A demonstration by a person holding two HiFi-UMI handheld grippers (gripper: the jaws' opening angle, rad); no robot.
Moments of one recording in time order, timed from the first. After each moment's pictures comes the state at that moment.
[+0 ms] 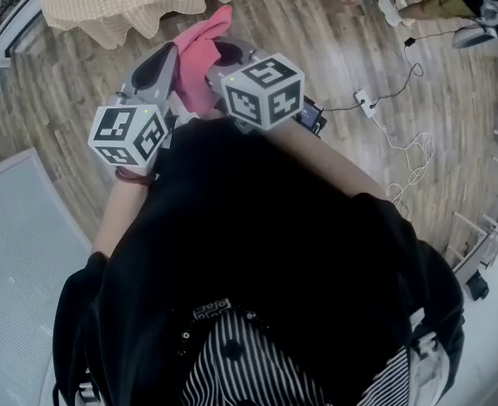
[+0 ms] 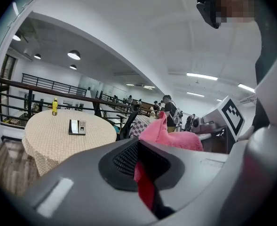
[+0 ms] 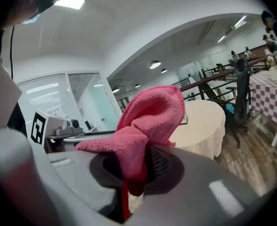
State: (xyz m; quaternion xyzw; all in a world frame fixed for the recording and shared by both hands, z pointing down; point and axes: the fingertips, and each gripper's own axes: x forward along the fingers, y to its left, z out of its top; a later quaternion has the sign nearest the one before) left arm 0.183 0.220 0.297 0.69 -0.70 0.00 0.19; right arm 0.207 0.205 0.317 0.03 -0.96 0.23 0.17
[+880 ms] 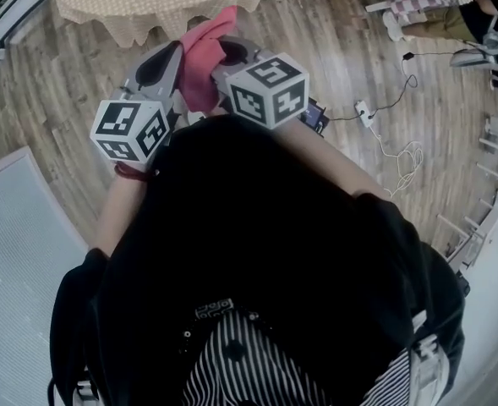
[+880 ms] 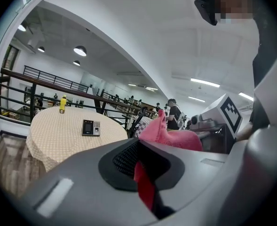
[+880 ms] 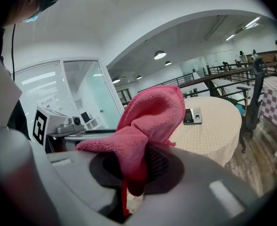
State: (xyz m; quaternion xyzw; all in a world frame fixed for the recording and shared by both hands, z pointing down) left arm 0.018 0.248 0.328 0.70 -0.69 -0.02 0.21; right arm 0.043 0.234 0.345 0.03 -0.95 0.20 0.22
